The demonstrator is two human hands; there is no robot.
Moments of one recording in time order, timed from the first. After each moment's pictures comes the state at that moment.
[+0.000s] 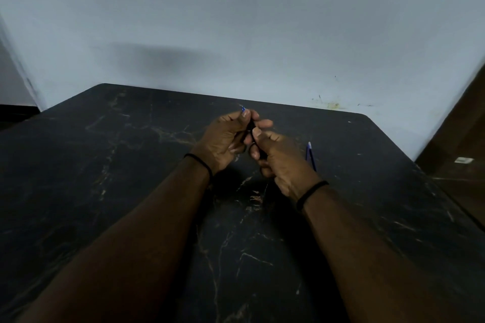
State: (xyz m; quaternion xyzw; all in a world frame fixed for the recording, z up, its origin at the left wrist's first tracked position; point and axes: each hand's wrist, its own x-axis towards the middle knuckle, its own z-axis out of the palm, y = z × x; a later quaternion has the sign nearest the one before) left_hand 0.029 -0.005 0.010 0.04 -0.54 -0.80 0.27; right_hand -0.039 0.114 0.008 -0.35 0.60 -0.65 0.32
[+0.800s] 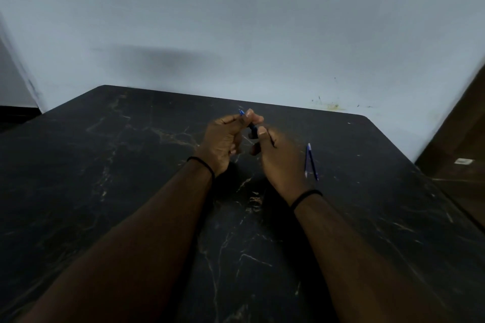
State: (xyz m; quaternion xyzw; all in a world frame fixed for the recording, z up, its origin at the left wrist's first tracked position) left_hand 0.032 -0.001 0.006 0.12 -0.58 -0.73 0.34; right_hand -0.042 0.110 -0.001 -0.42 0.74 -0.53 0.00
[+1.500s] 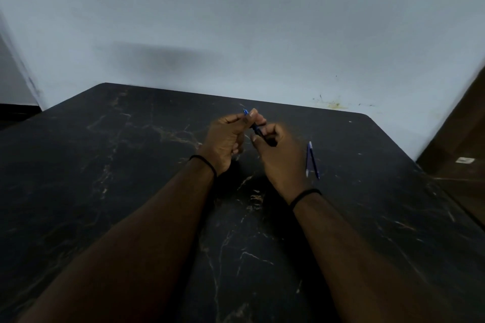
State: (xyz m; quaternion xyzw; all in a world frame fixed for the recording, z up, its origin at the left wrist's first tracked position) left_hand 0.023 -0.006 -0.004 0.12 -0.58 -0.73 0.34; right_hand -0.043 0.108 -0.007 -0.38 0.72 -0.58 0.01
